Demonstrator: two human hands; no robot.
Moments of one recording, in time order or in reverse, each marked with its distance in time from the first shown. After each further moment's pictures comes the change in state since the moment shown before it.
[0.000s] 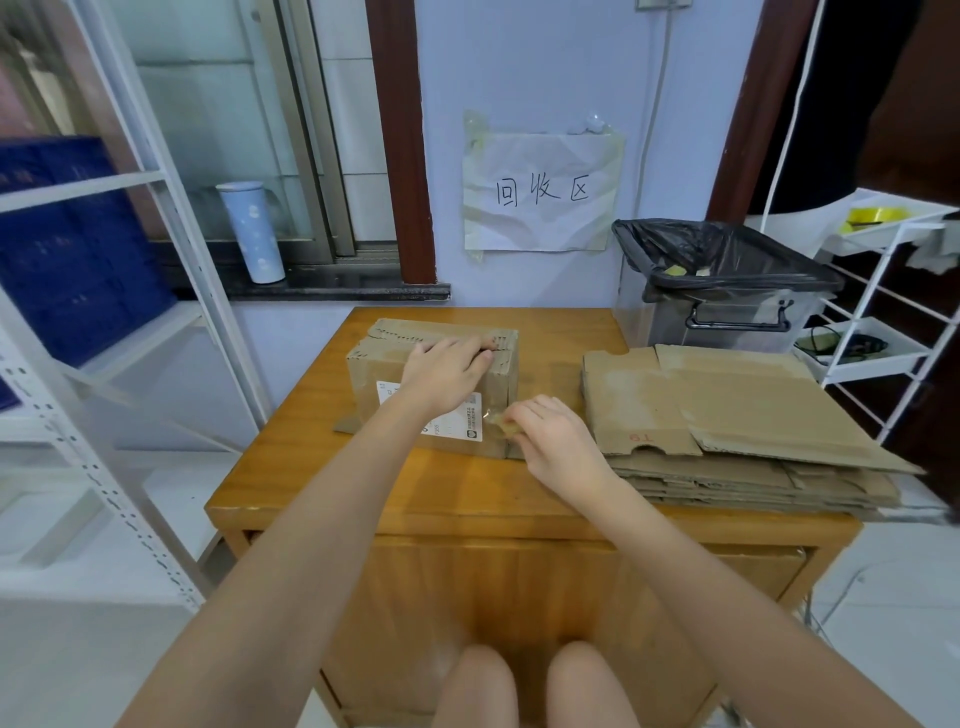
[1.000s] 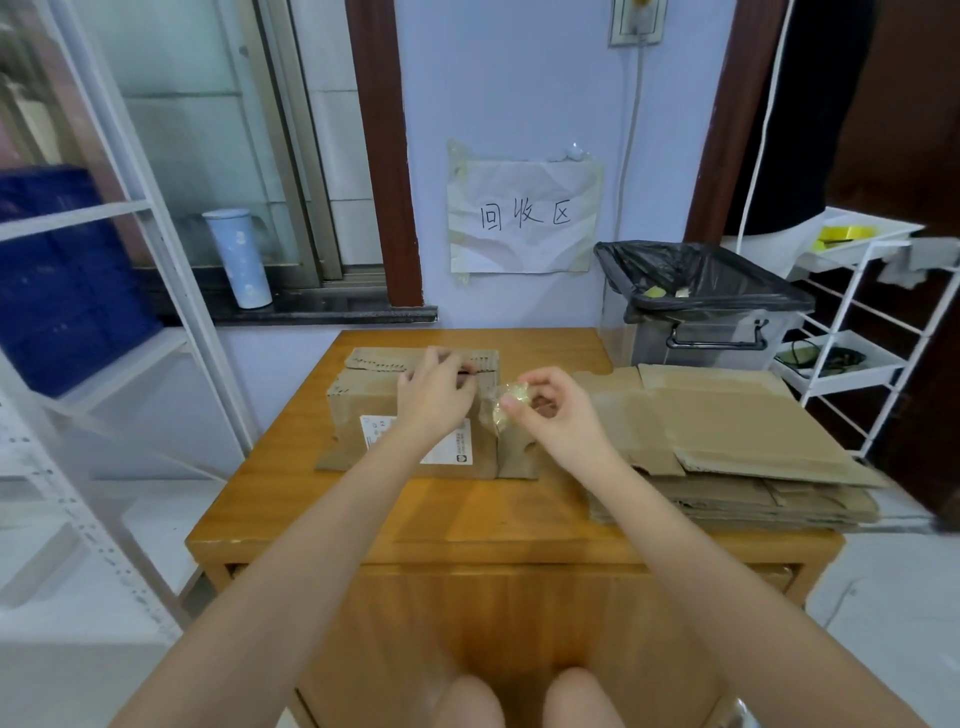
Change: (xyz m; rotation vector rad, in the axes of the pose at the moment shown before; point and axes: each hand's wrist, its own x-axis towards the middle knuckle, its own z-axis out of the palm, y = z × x) left_hand -0.005 0.015 0.001 -0.163 0.148 -0.159; right_hand 0.026 -0.004 -0.040 0.839 0.100 0.626
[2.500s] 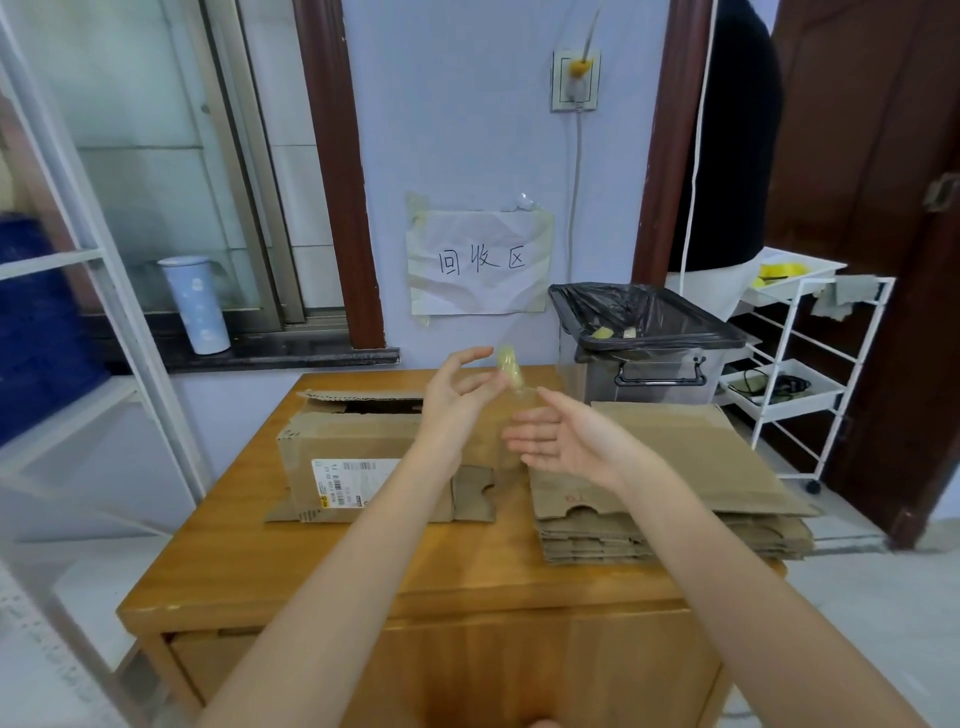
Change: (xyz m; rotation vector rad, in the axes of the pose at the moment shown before) left_hand -0.010 0.094 -0.009 -1.157 0.006 -0.072; right_hand 0.022 -0.028 -0.079 0.502 -0.217 0.608
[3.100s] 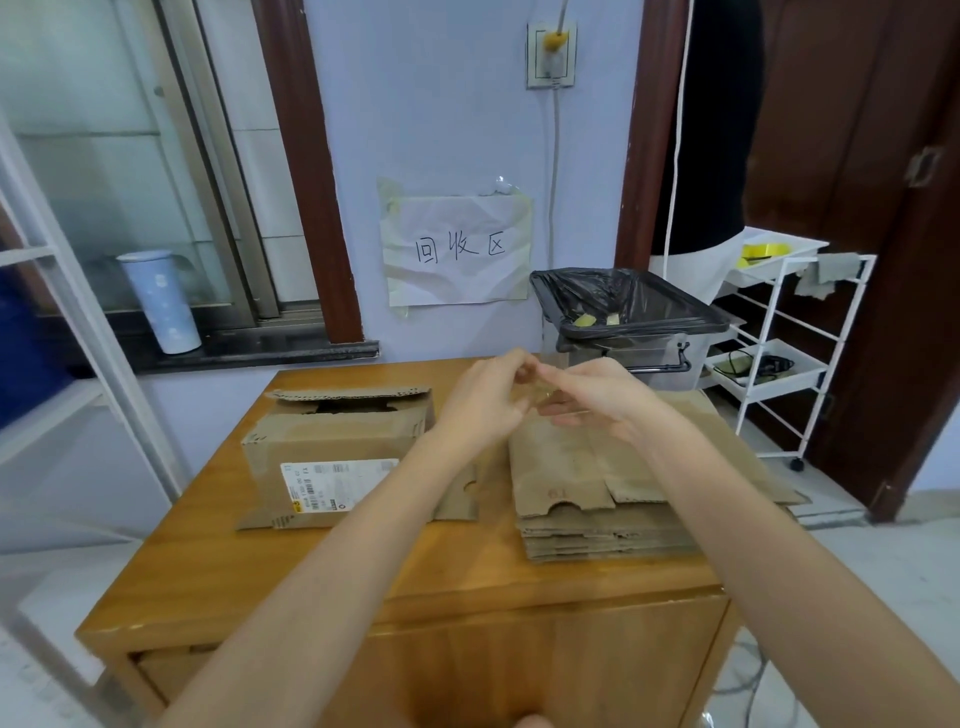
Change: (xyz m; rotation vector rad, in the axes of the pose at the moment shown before) left_hand 0.029 -0.014 0.037 0.903 -0.305 0.359; right_hand -0.001 -0.033 -0.028 -0.340 0.308 -0.167
